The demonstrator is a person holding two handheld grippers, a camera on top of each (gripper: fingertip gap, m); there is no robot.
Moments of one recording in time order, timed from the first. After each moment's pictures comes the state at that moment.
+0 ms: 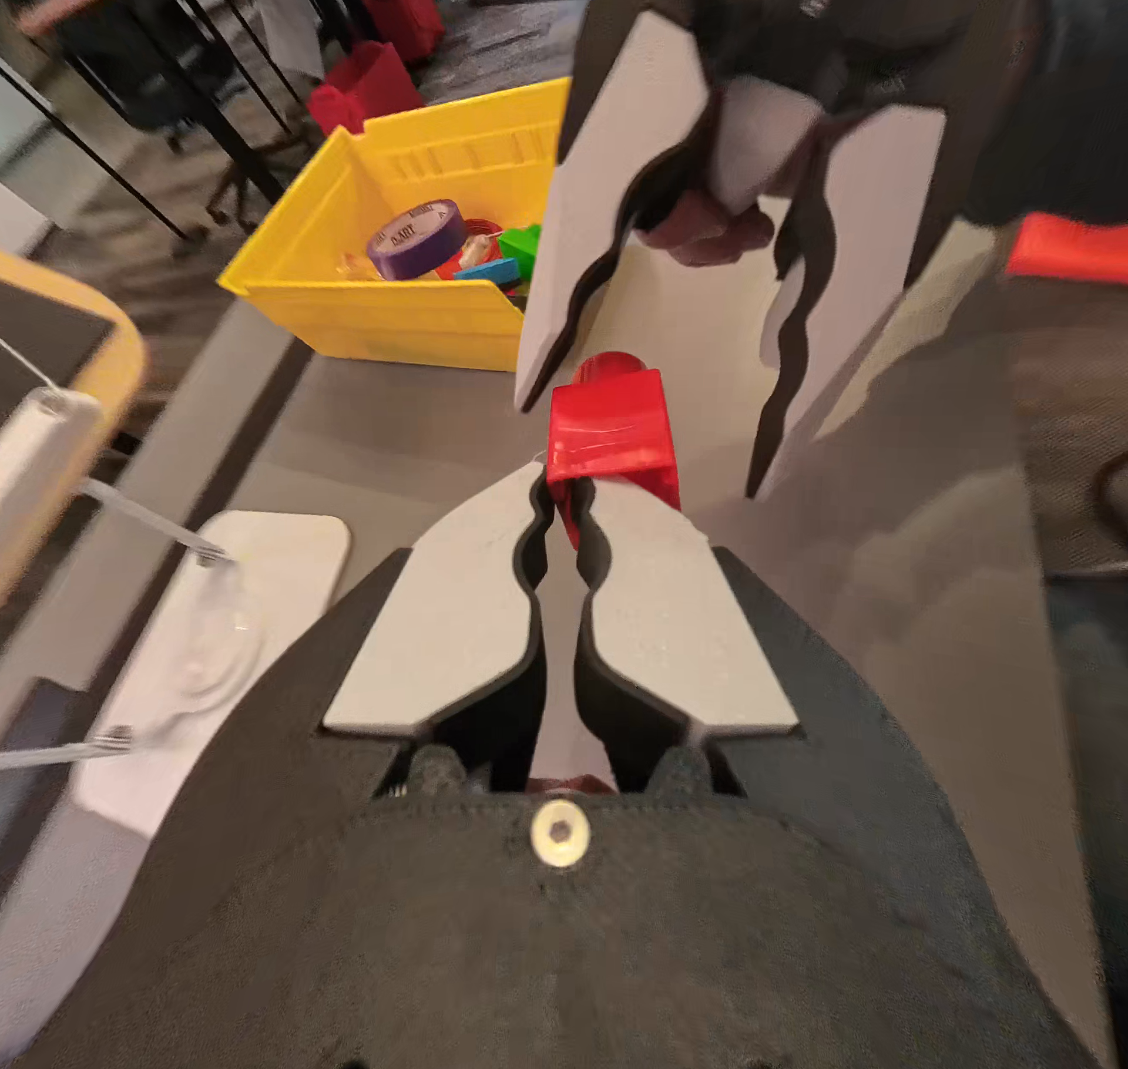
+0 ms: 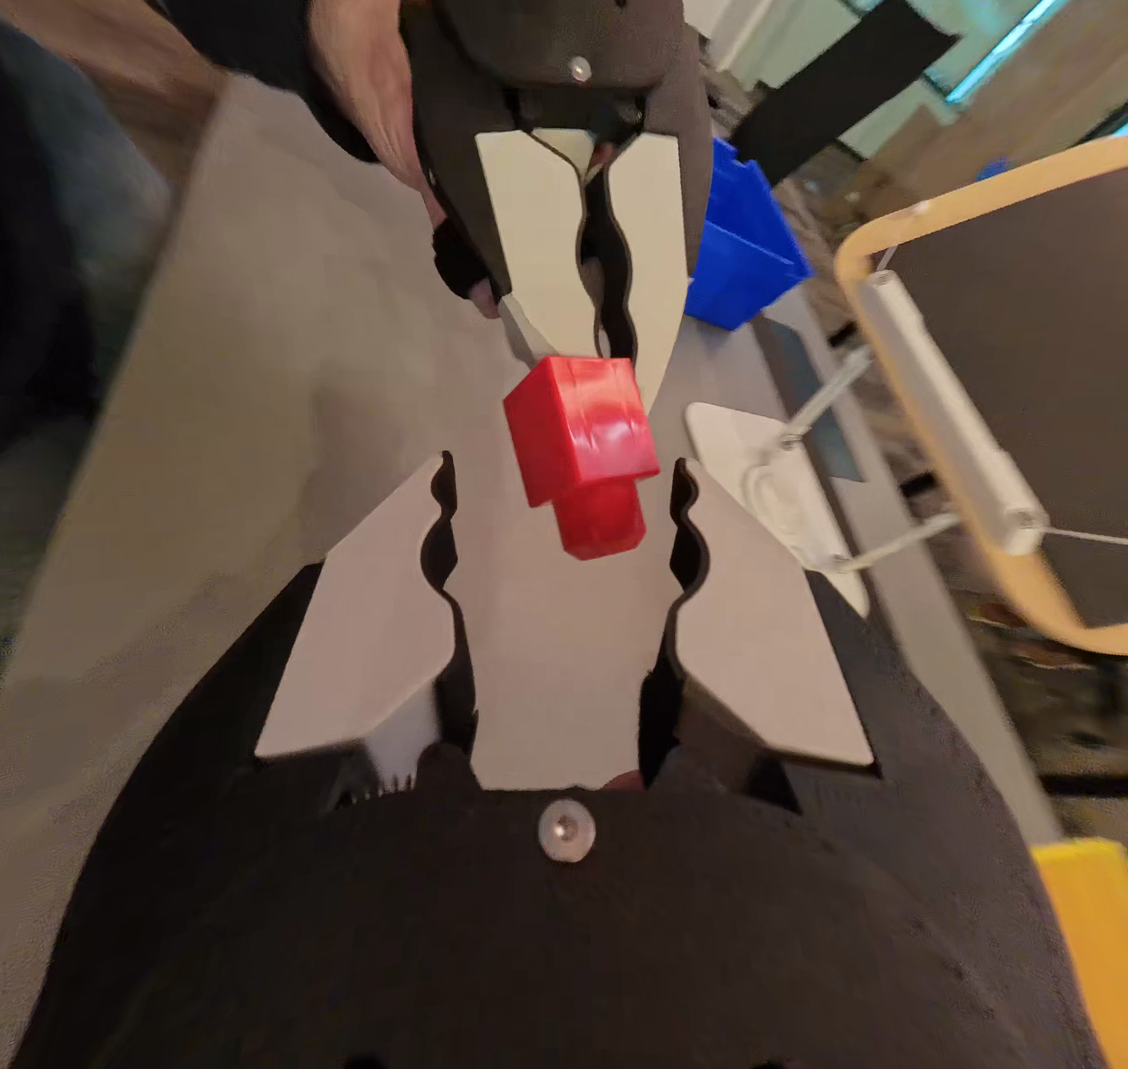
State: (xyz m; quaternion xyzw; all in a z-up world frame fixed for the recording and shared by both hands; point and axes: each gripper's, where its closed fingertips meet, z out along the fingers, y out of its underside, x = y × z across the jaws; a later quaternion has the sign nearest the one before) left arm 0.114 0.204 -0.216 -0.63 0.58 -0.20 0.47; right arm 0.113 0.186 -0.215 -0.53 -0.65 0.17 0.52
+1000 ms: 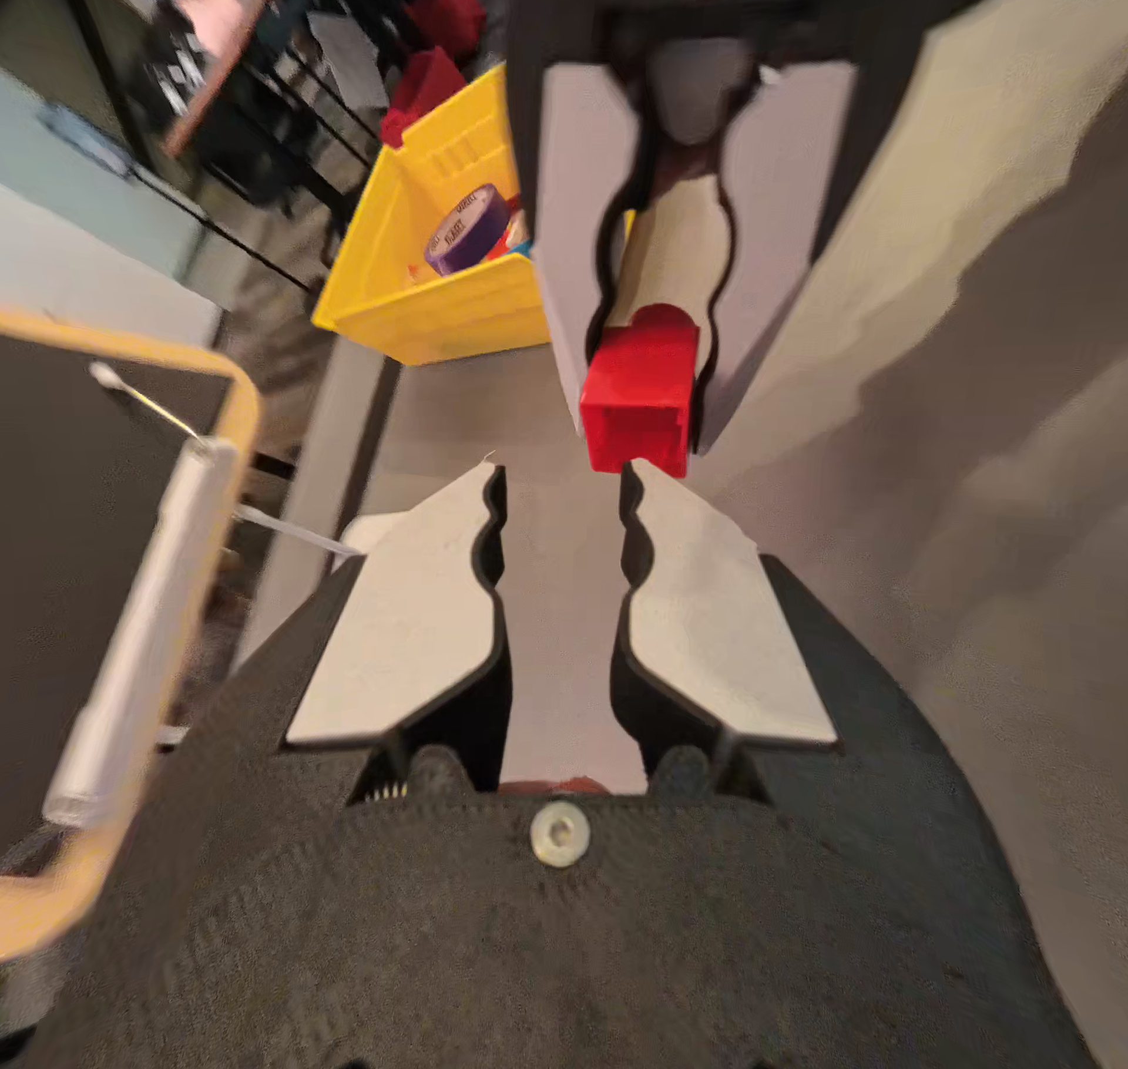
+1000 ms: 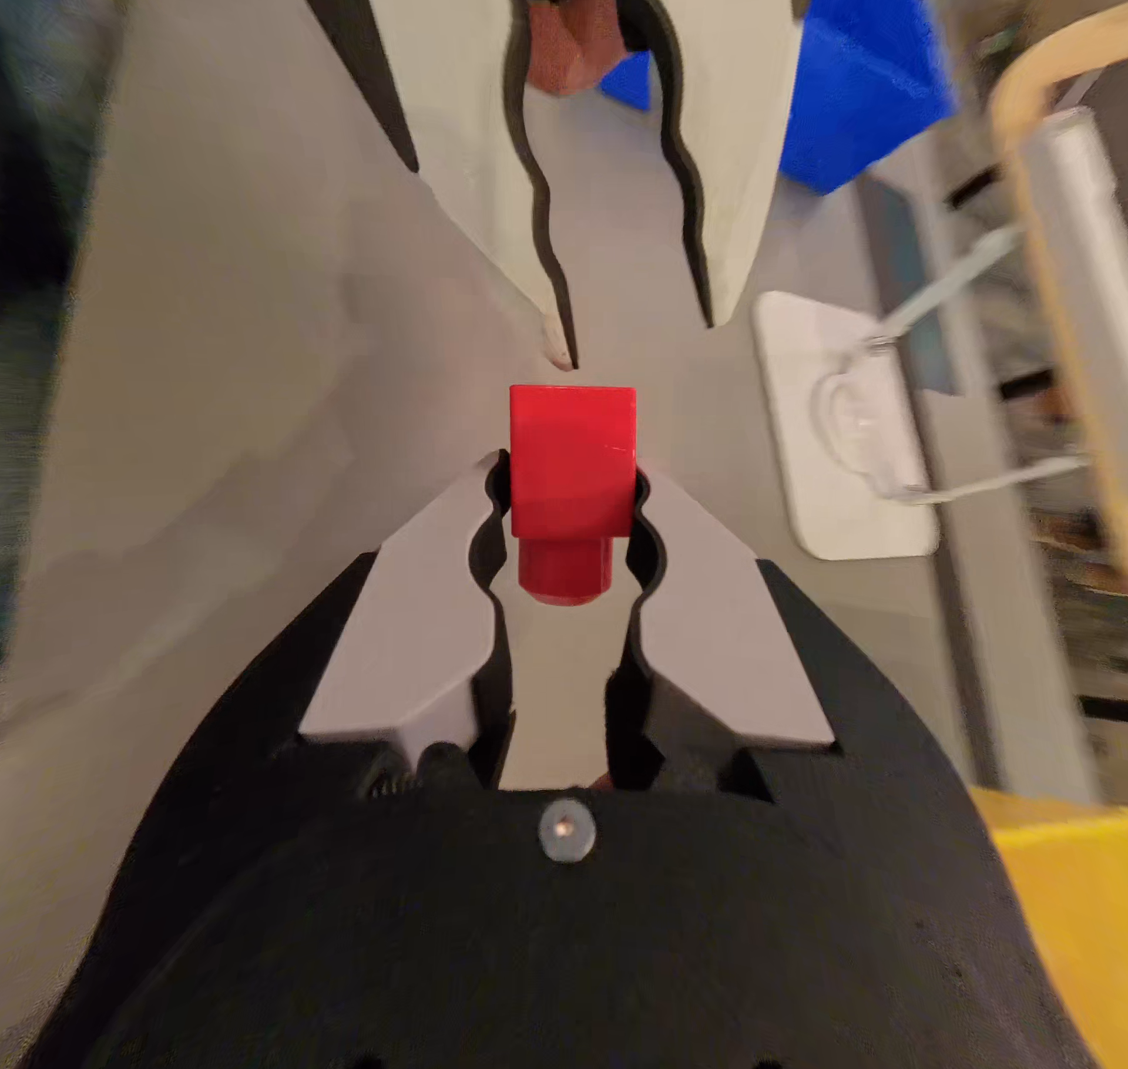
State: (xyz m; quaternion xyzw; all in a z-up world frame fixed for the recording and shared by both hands) left arm 0.101 0.204 -0.220 -0.57 0.64 -0.07 0.51; right arm 0.115 0.191 -0.257 -0.59 -0.69 0.14 0.40
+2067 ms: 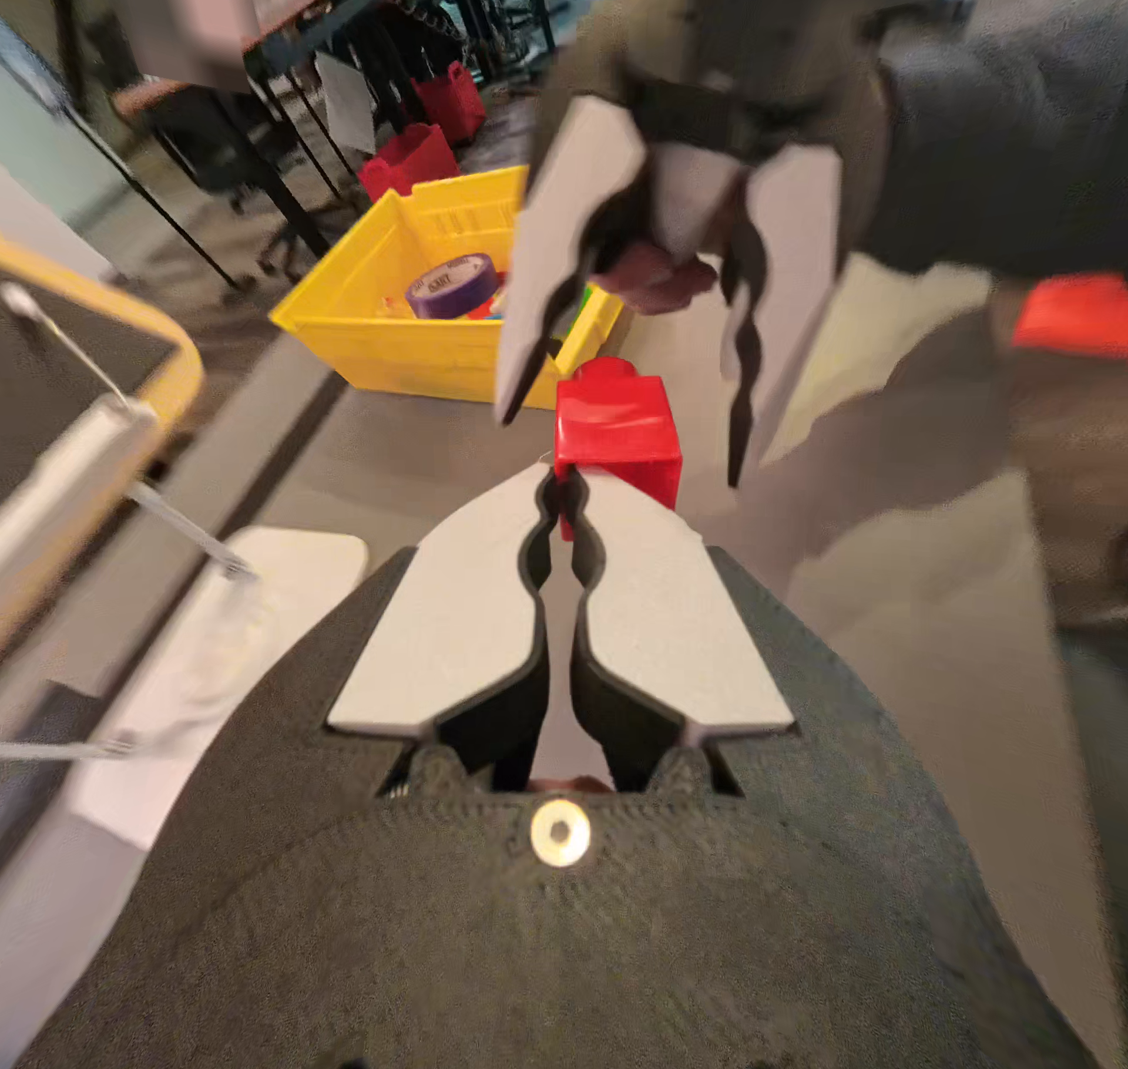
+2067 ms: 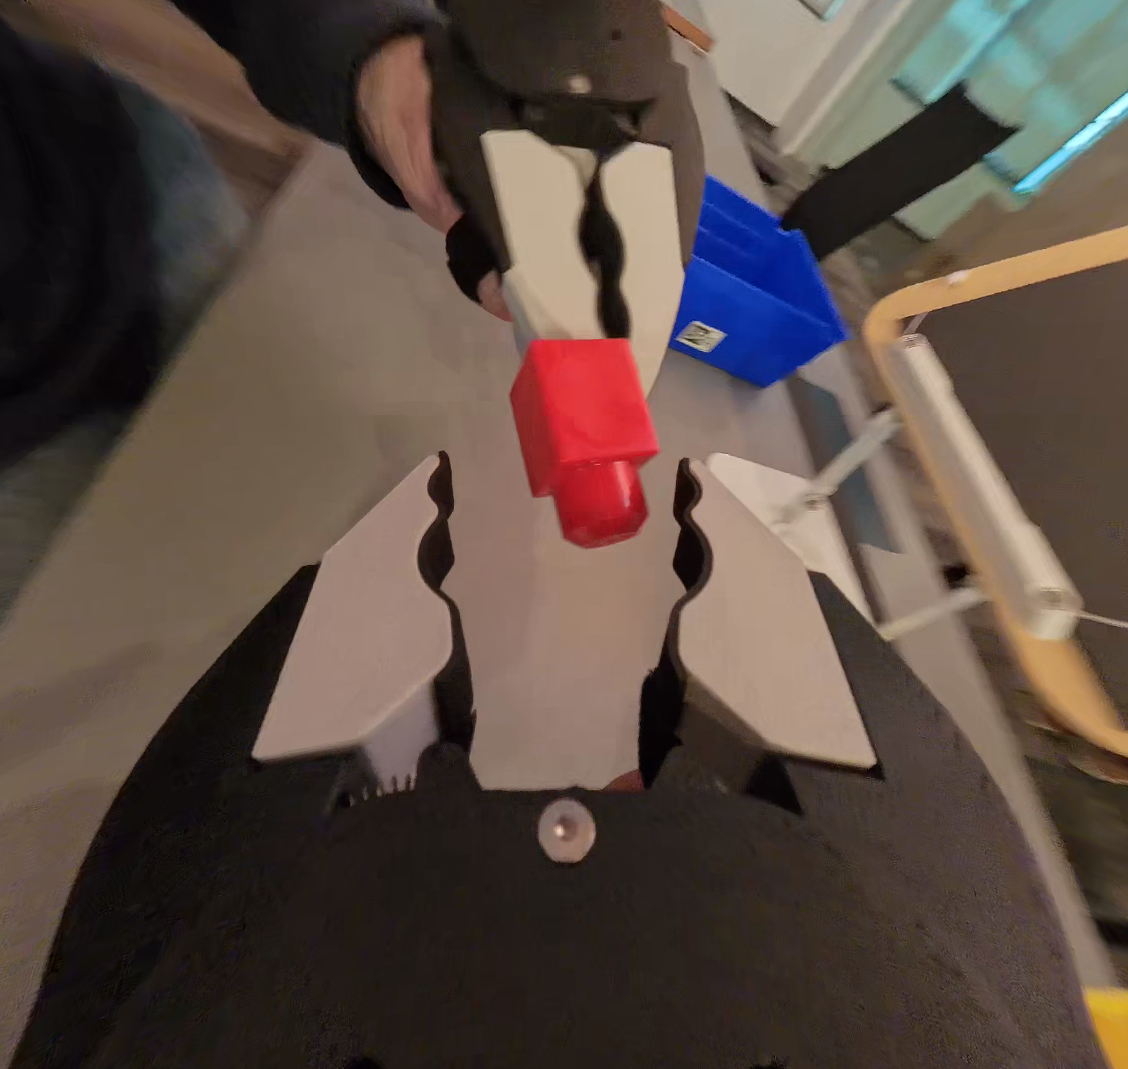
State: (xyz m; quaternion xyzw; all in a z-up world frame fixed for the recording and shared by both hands) left arm 0.108 0.205 -0.202 -0.62 0.55 -0.22 0.51; right arm 0.106 0.190 -0.209 -0.48 -0.68 0.22 0.51
